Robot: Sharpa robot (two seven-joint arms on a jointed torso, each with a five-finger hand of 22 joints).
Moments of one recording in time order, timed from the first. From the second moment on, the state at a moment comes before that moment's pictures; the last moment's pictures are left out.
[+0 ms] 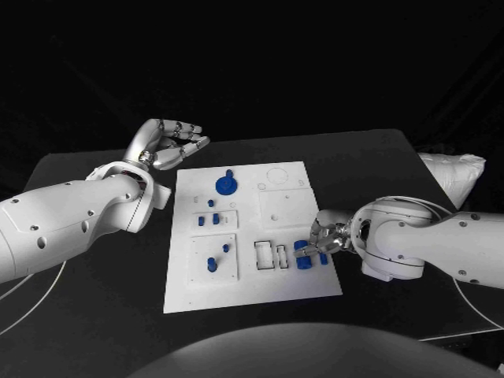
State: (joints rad) left arm 1.26 -0.68 -0.24 1.31 -0.54 -0.67 0.44; left_hand 1.34 -0.04 -0.05 0.29 0.28 0.94 0.17 0.07 0.07 1.10 0.11 0.07 0.06 1.47 0.04 1.53 1.31 0.01 1.47 0.15 1.57 1.31; right arm 1.17 -1.03 -0.23 1.89 -1.13 -0.11 -0.67; right_hand 1.17 0.09 -0.21 0.28 0.24 0.77 0.15 0.49 0.39 1.47 0.06 1.57 1.31 1.47 -0.01 1.57 1.31 0.01 1.47 0.10 1.57 1.31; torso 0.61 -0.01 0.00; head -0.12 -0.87
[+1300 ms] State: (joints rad) left arm 1.26 -0.69 -0.23 1.31 -0.54 -0.67 0.44; left_hand 1.34 -0.04 -0.06 0.29 0.29 0.94 0.17 0.07 0.08 1.10 0.11 0.07 0.06 1.47 0.04 1.53 1.31 0.01 1.47 0.15 1.57 1.31; right arm 1.14 -1.00 -0.23 1.86 -0.97 -0.23 -0.61; right_hand 1.35 0.06 -0.09 0.21 0.26 0.96 0.14 0.23 0.56 1.47 0.06 1.57 1.31 1.47 0.00 1.57 1.31 0.01 1.47 0.10 1.57 1.31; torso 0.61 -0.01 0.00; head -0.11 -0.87
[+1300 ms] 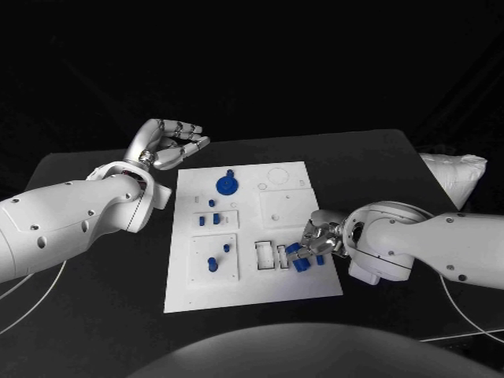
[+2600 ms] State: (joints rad) left arm 1.26 -0.68 -0.24 1.30 -0.55 -0.67 0.44; left_hand 1.35 -0.04 -0.05 0.29 0.29 0.94 0.17 0.07 0.08 1.10 0.11 0.07 0.06 1.47 0.04 1.53 1.31 0.01 1.47 0.15 1.57 1.31; right arm 1.18 -1.03 -0.24 1.86 -0.53 -0.30 -0.45; right_hand 1.36 0.07 -0.02 0.15 0.26 1.00 0.14 0.19 0.22 1.47 0.05 1.57 1.31 1.47 0.00 1.57 1.31 0.01 1.47 0.10 1.57 1.31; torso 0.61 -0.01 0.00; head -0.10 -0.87
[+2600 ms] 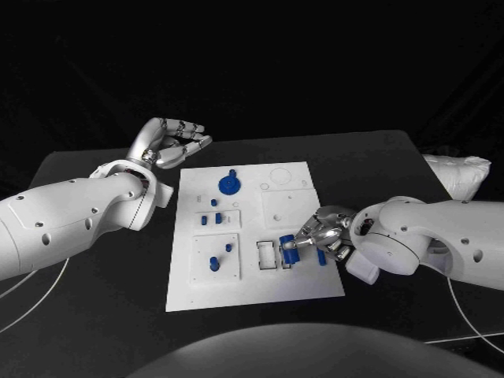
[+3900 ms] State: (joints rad) left arm 1.26 -0.68 -0.23 1.30 -0.55 -0.67 0.44; left_hand 1.35 -0.04 -0.05 0.29 0.29 0.94 0.17 0.07 0.08 1.10 0.11 0.07 0.07 1.47 0.04 1.53 1.31 0.01 1.47 0.15 1.57 1.31; right arm 1.18 -0.92 -0.24 1.81 -0.41 -0.29 -0.52; right_hand 1.34 0.06 0.03 0.12 0.22 1.01 0.15 0.17 0.21 1.47 0.05 1.57 1.31 1.47 -0.01 1.57 1.31 0.01 1.47 0.10 1.57 1.31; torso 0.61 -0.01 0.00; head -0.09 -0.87
